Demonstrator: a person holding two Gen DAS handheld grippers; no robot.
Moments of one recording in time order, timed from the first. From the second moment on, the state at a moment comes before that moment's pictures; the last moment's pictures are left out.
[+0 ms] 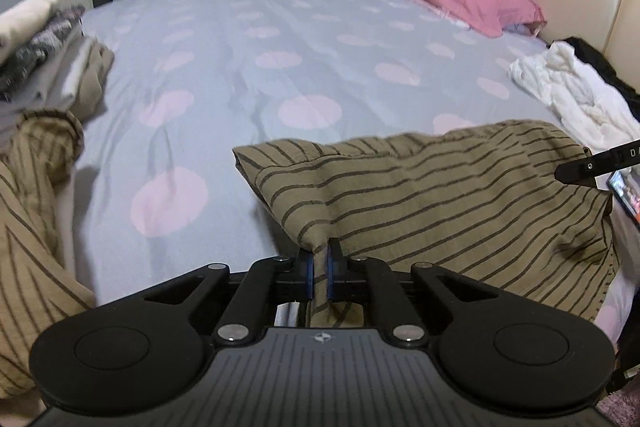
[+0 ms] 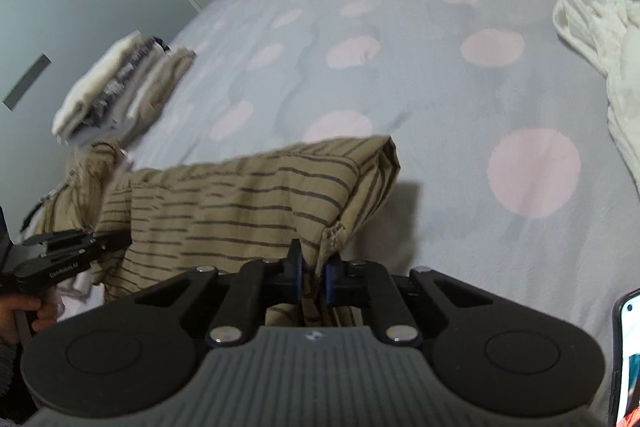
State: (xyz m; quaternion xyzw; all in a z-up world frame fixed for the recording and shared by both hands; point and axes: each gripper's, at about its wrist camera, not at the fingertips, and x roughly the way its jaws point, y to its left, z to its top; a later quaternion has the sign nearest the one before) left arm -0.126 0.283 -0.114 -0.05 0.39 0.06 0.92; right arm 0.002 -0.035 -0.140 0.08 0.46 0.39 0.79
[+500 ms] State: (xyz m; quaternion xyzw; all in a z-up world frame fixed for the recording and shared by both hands) left arm -0.173 0.296 -0.037 -0.05 0.30 0.10 0.95; right arm -0.013 -0.007 -0.063 0.11 0.40 0.43 0.80
